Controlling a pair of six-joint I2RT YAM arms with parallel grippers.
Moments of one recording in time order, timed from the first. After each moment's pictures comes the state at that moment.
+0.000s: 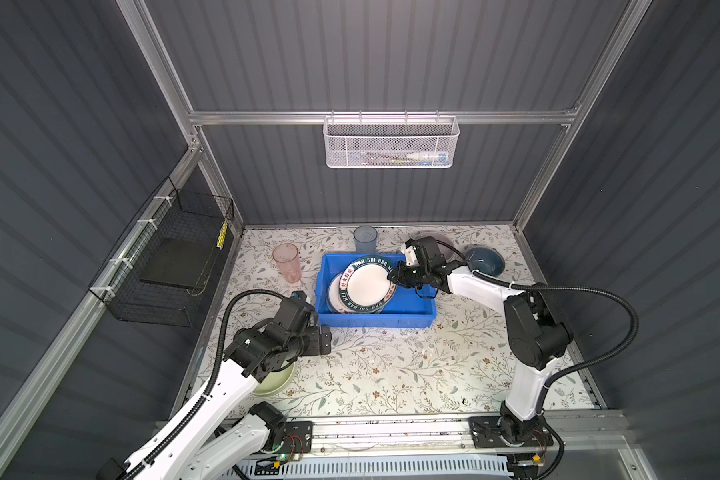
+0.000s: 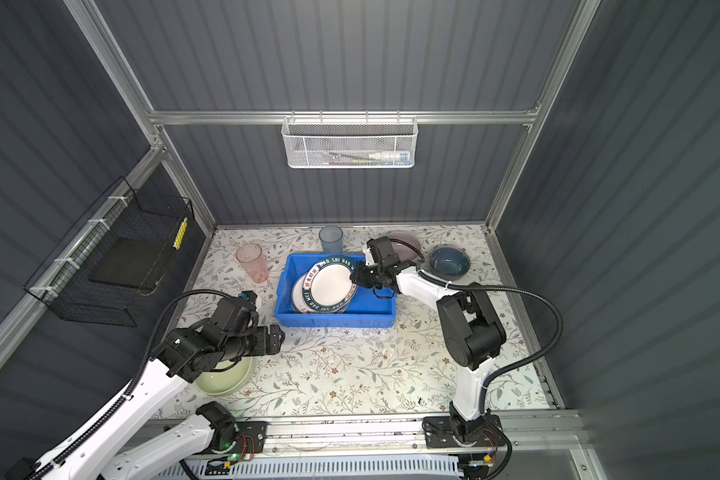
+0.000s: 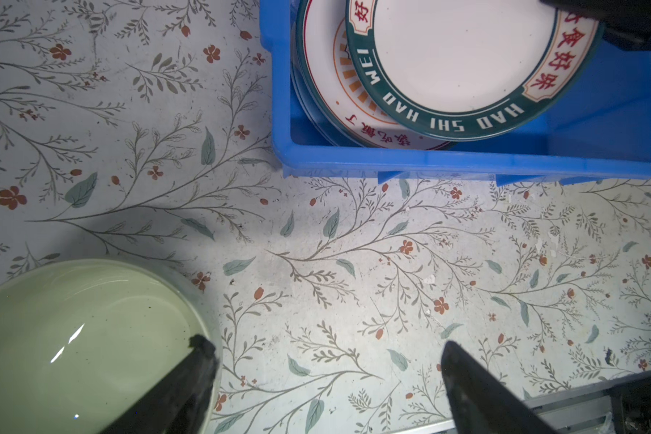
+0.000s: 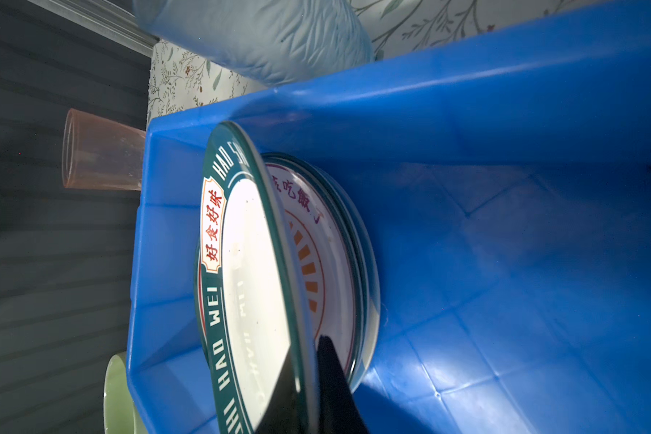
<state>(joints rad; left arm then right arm) -0.62 0.86 0.87 -1.01 -0.10 -0.53 0.50 1.90 1.31 -0.18 -0.36 0.67</state>
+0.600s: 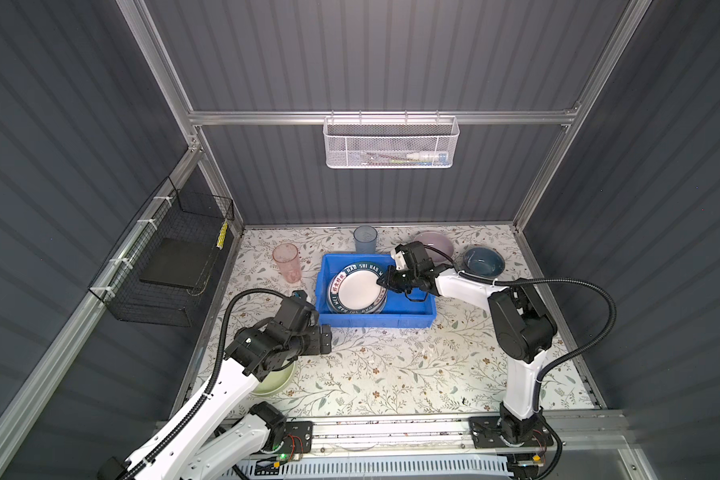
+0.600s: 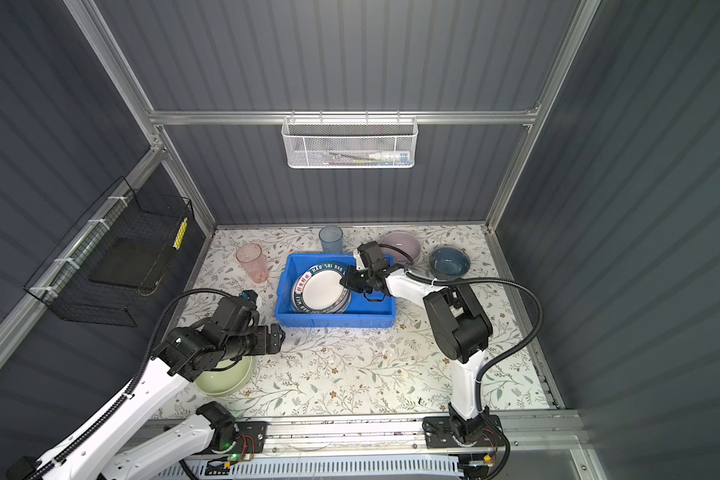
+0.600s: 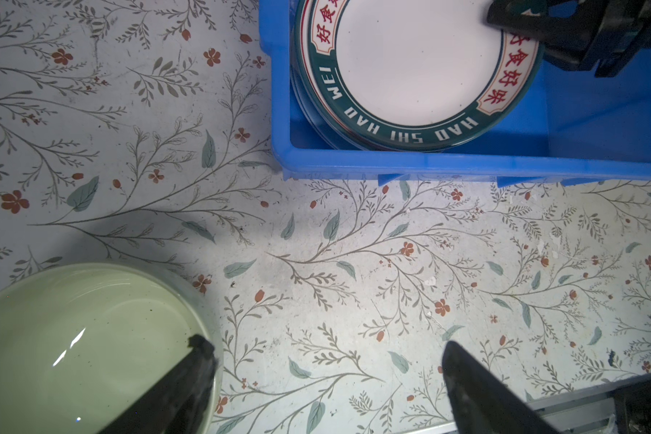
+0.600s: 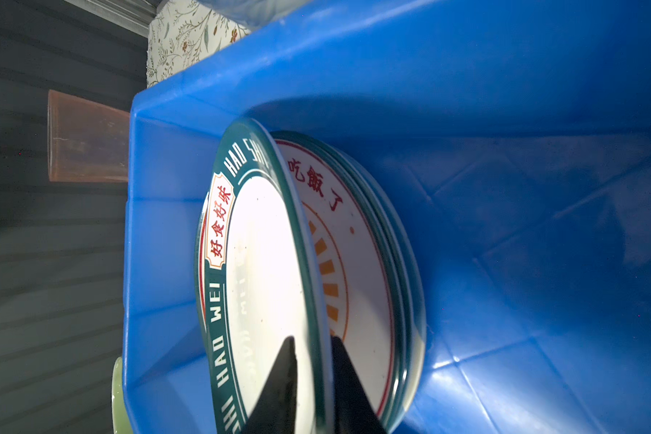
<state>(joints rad) -0.62 0.87 0.87 -1.00 -0.10 -0.53 0.55 1.97 1.34 -0.15 -0.37 0.72</state>
